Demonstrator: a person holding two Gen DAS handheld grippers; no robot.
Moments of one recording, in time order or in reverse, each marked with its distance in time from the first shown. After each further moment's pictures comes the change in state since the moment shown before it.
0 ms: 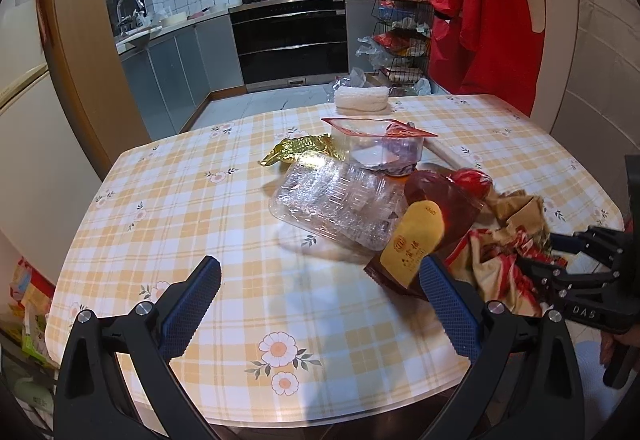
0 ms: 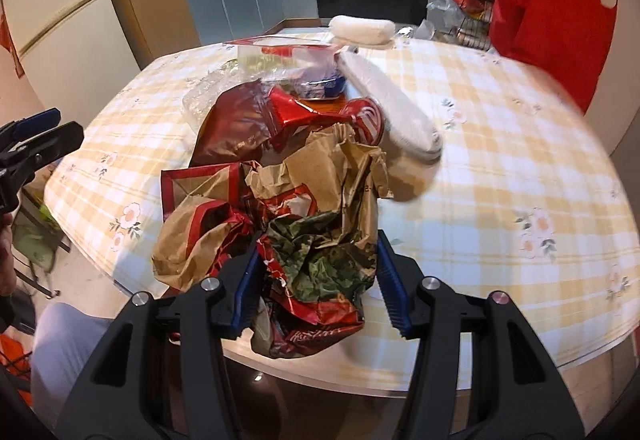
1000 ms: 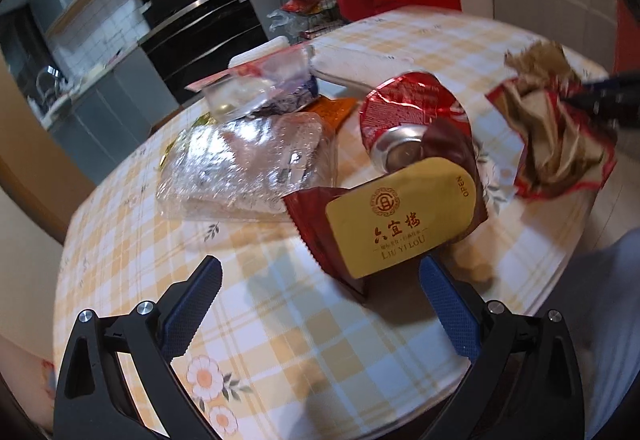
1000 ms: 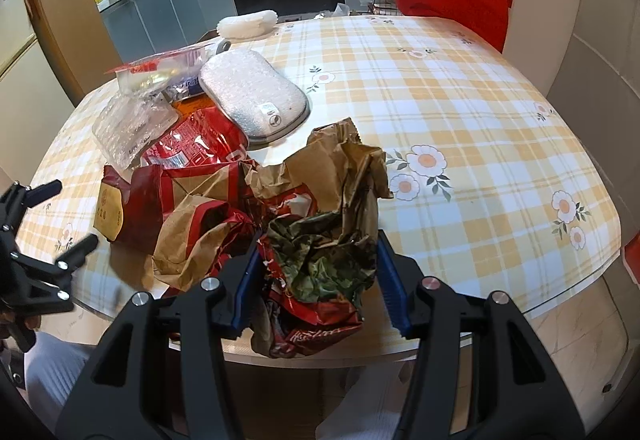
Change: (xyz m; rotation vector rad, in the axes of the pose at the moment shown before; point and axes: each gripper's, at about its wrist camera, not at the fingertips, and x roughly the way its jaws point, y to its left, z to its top) left arm 0.086 -0.092 -0.053 0.405 0.055 -0.064; right arm -0.016 -0.097 -0.039 0.232 0.006 -0.120
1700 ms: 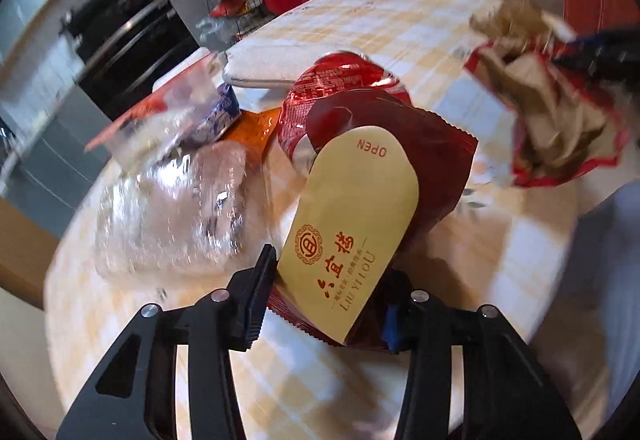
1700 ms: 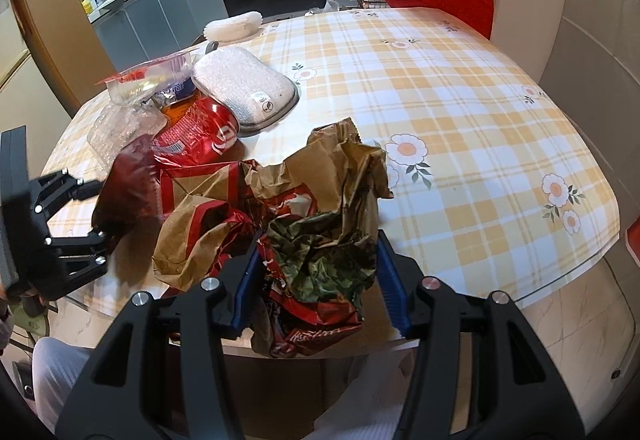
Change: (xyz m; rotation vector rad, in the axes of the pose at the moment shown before) left arm 0.035 -0.015 0.027 0.168 0.023 -0.164; right arm -0.009 -0.012 -0.007 0.048 0.006 0.004
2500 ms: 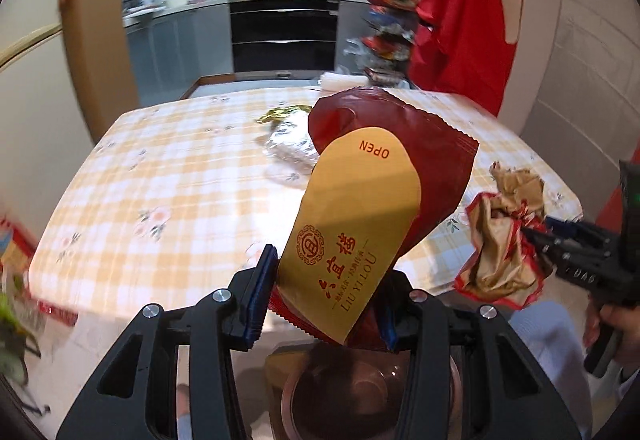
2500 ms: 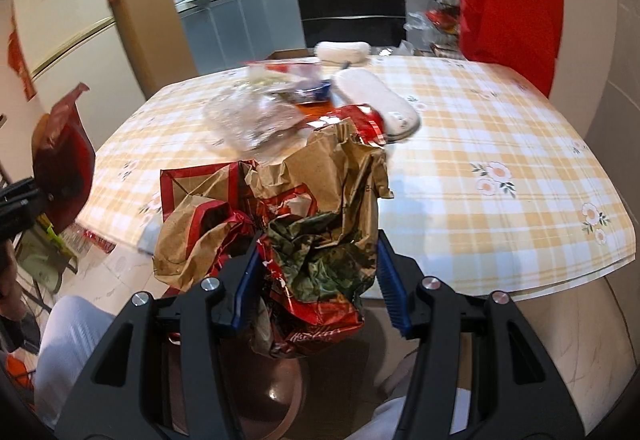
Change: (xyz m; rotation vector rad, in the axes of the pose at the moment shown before) left arm -0.210 0.031 -0.118 -0.658 -0.151 0.126; right arm -0.066 0.110 -0.061 -0.212 -0.127 0.162
